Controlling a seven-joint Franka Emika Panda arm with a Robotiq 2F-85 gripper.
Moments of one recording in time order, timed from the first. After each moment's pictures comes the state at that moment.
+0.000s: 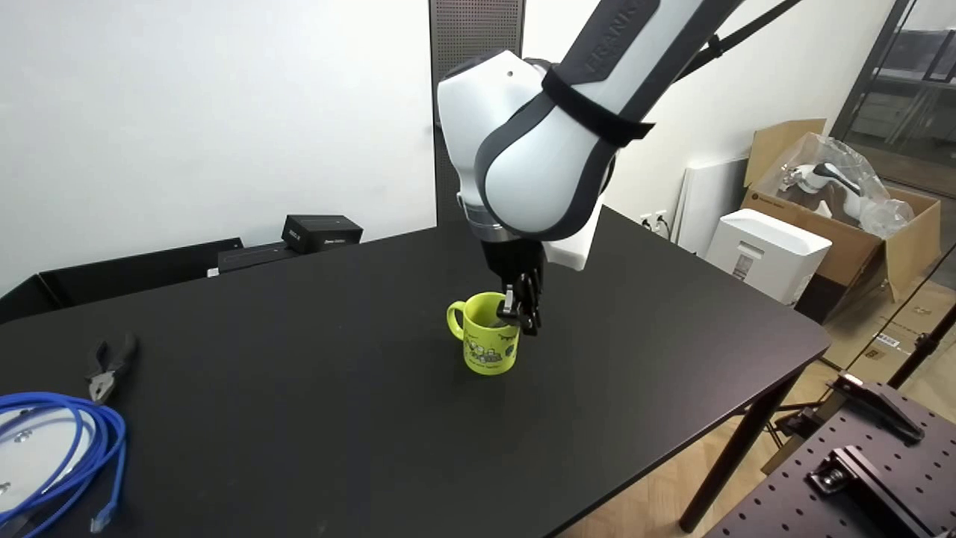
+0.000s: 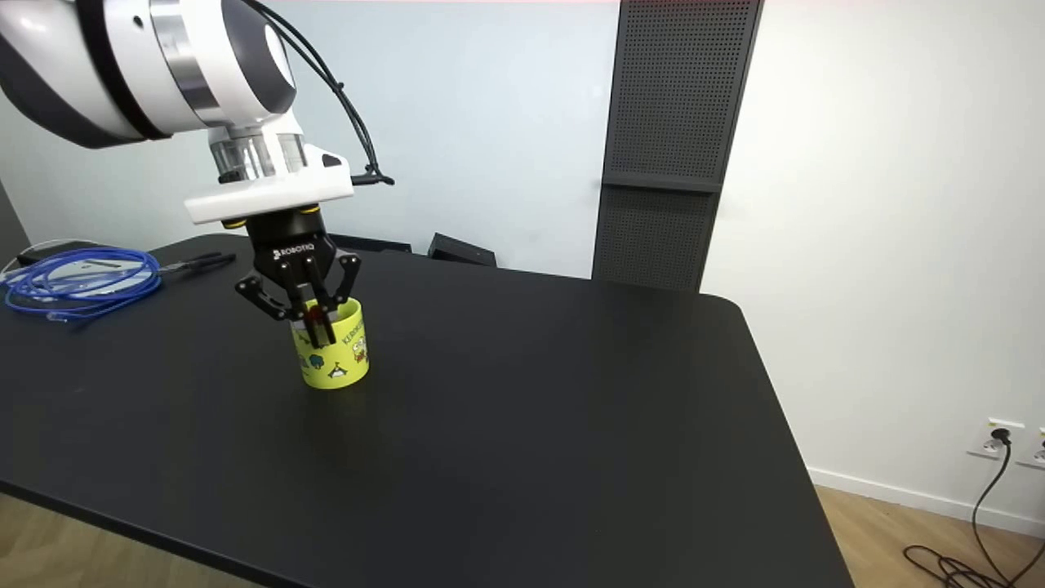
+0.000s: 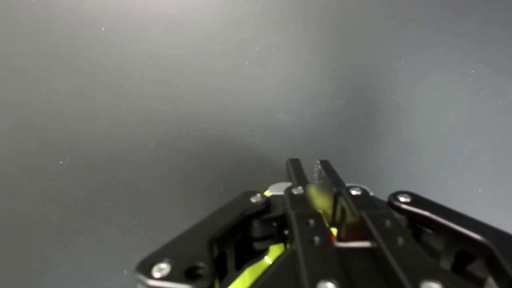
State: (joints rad) arm 0.15 0.26 0.12 -2.36 -0.35 2.43 -0.09
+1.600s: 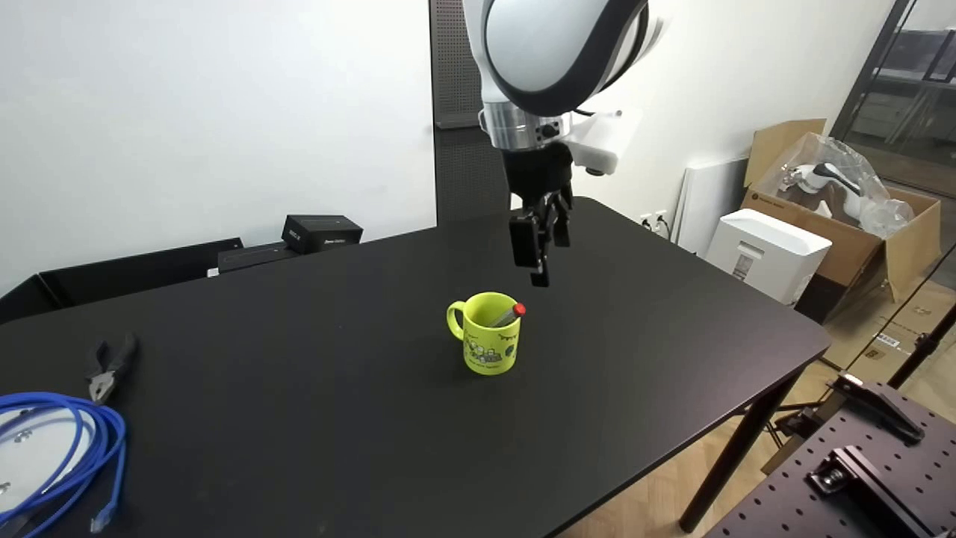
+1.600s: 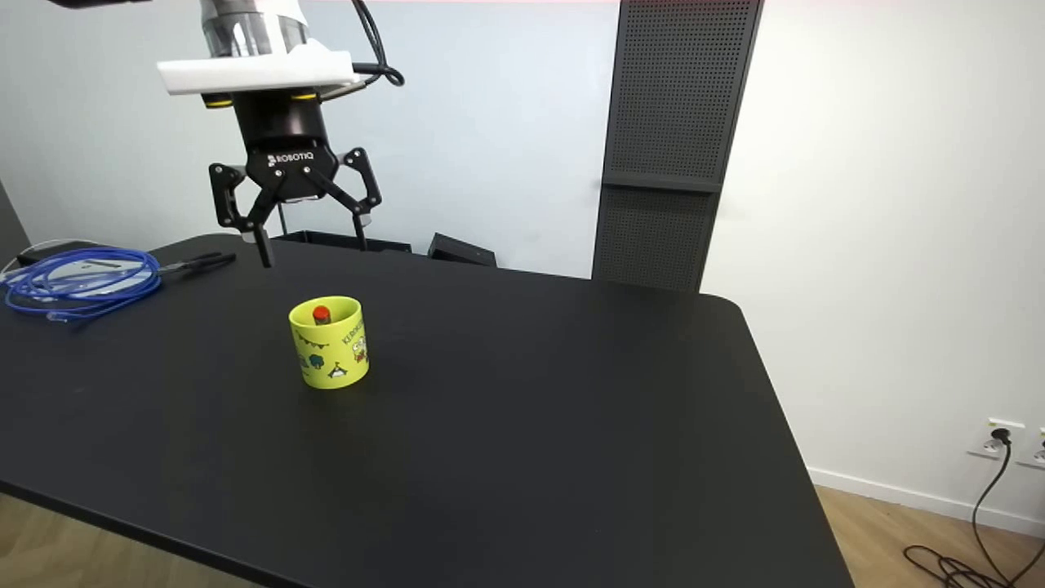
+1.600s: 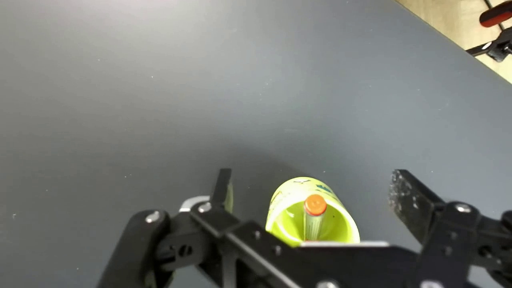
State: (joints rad) arm 0.11 0.03 0.12 -2.35 -0.21 2.19 -0.20
